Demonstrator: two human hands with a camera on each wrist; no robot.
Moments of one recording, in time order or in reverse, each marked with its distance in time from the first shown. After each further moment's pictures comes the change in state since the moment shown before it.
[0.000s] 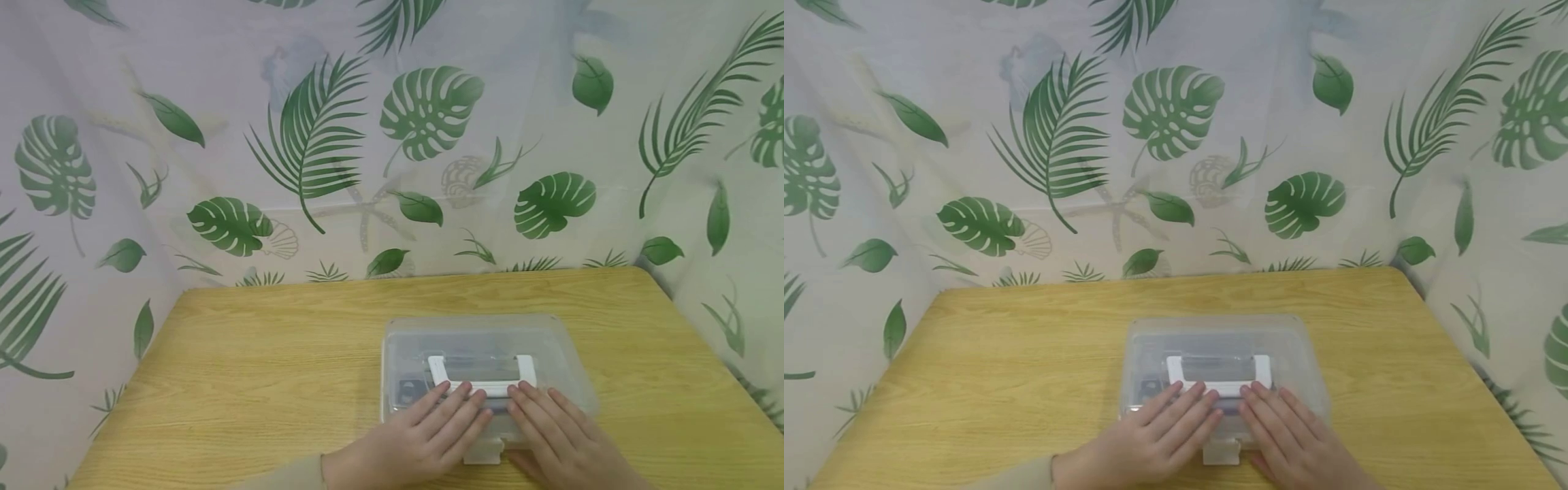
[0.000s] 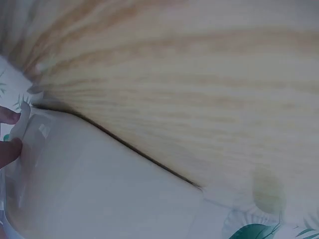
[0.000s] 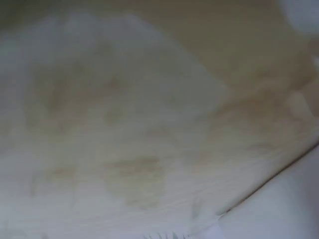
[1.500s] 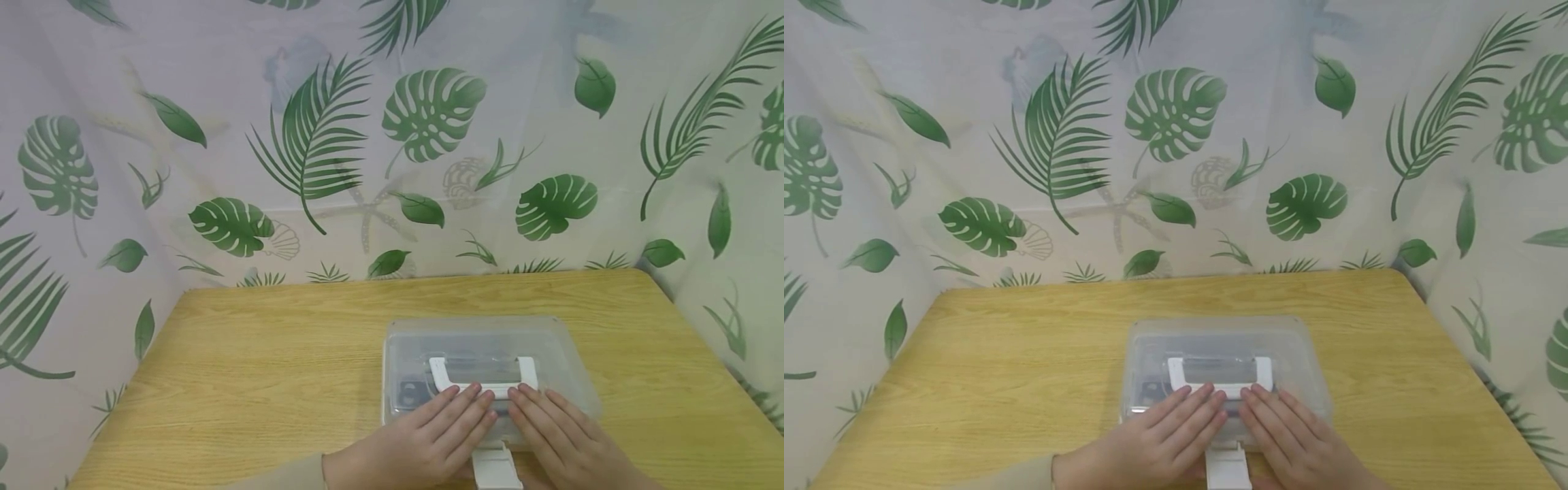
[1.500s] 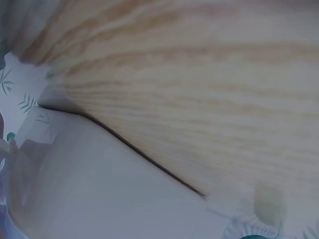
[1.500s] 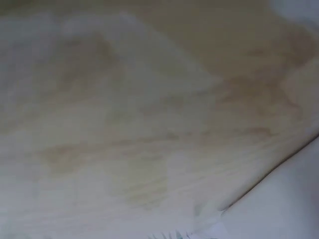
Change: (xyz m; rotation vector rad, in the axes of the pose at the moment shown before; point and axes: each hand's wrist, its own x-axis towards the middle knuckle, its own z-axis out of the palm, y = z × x) left_hand 0.005 -0.001 -0.006 -0.052 -0.052 0.025; right_hand -0.004 0.004 -0.001 0.042 -0.058 -0.028
